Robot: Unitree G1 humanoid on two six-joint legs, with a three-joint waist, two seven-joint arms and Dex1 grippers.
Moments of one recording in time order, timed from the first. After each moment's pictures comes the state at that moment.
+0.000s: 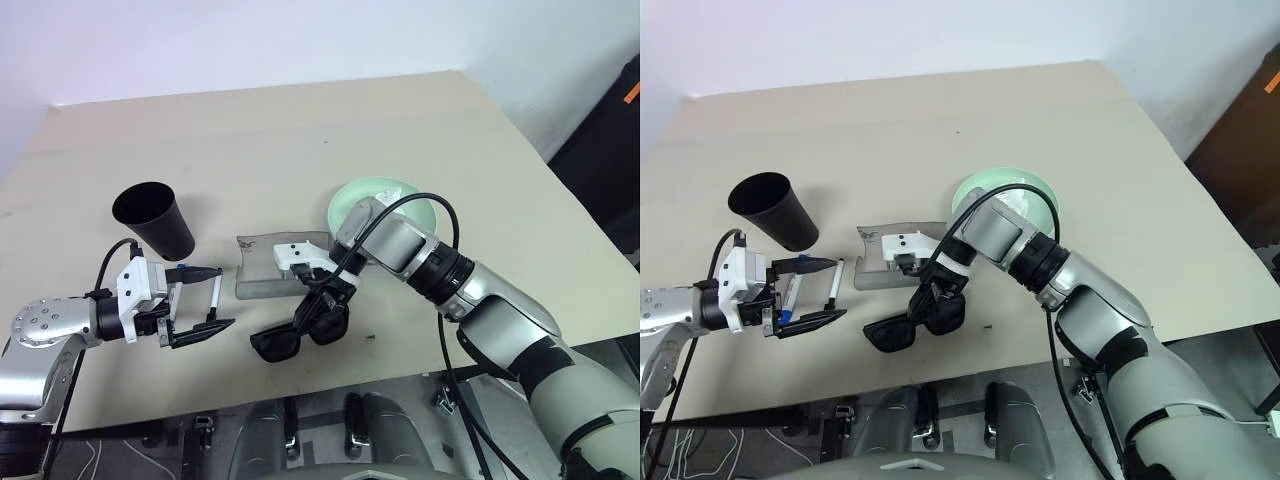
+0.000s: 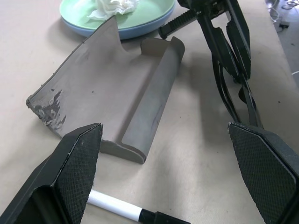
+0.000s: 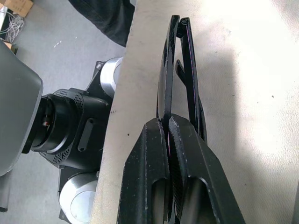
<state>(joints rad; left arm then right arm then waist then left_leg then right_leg) 0.02 0.83 0.22 -0.14 -0.49 0.09 -1.22 -1.12 -0.31 0.78 0.34 0.15 0.81 1.61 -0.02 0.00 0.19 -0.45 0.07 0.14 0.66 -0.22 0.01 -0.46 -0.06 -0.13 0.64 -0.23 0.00</state>
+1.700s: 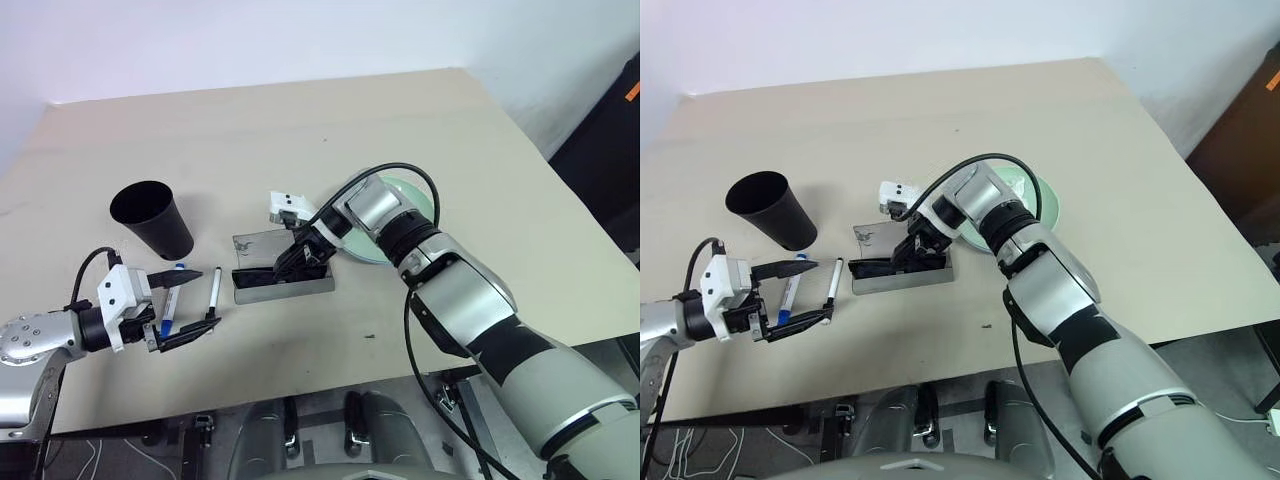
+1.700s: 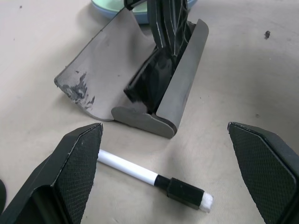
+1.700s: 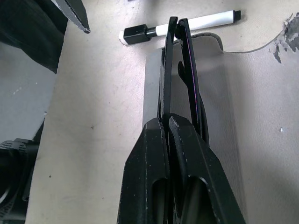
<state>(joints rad) 0.10 0.82 0.29 -0.14 -0.47 0.05 -1.17 -1.32 -0.05 0.46 1.06 -0.04 0.44 1.54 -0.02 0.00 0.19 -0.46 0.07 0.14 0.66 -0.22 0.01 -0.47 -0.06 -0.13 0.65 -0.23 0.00</state>
